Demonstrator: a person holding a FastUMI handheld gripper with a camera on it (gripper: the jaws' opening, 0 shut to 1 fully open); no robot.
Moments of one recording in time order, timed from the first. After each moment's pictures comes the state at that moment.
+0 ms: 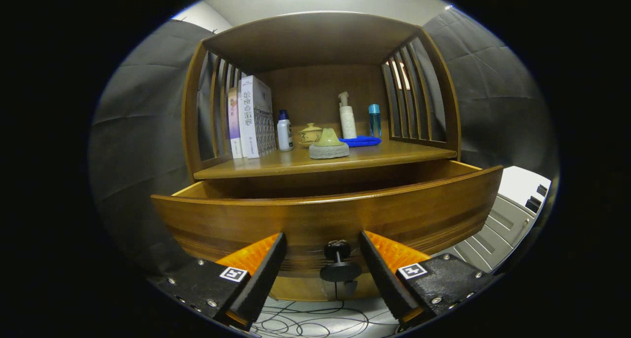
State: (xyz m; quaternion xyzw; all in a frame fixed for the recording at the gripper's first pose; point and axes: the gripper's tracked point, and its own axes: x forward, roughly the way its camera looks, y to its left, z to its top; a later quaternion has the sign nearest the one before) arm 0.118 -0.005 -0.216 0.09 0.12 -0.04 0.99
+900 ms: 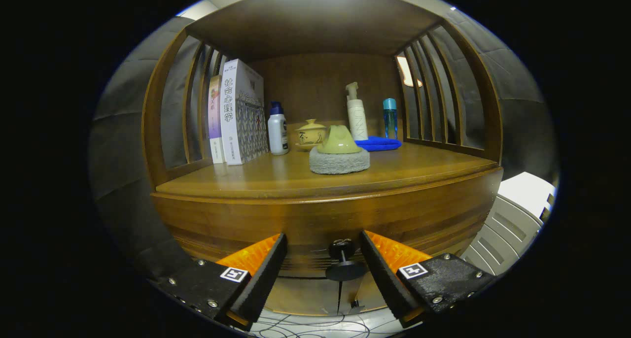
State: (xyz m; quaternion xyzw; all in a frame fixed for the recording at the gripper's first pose) arm 0.212 -0.010 -0.218 0.08 0.12 -0.04 0.99
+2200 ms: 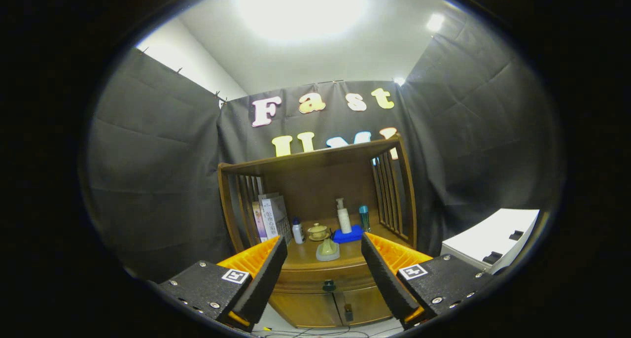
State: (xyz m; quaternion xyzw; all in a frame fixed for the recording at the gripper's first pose) arm -0.033 -0.077 0.053 0.11 -0.06 -0.04 0.99
